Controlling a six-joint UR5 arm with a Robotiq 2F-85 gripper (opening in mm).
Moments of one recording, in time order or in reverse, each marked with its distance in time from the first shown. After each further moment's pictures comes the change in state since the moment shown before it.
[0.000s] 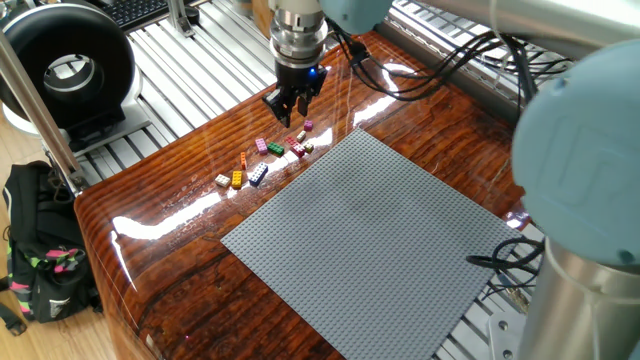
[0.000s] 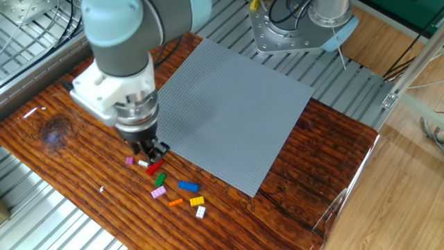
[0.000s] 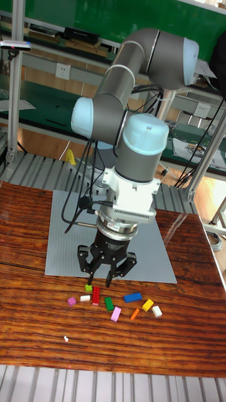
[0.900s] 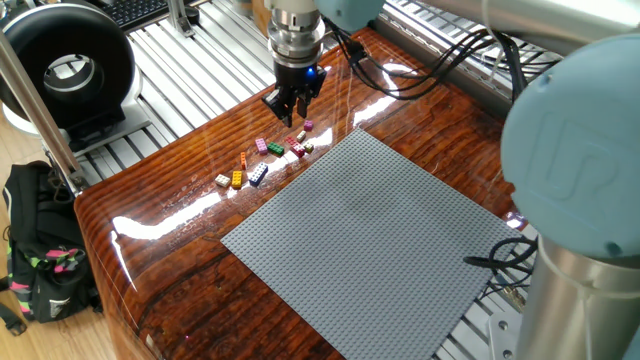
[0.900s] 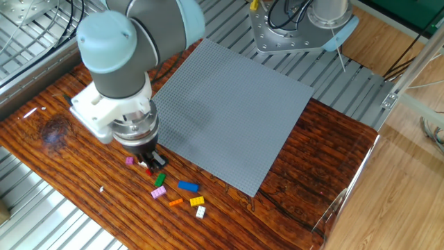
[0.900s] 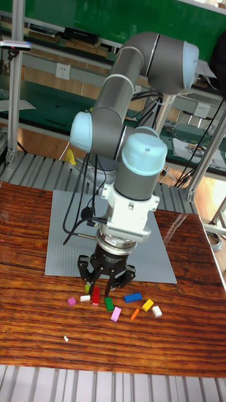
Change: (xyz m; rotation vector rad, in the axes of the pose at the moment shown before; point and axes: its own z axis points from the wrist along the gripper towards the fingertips) arm -0.001 0.009 0.032 -0.015 0.022 0.097
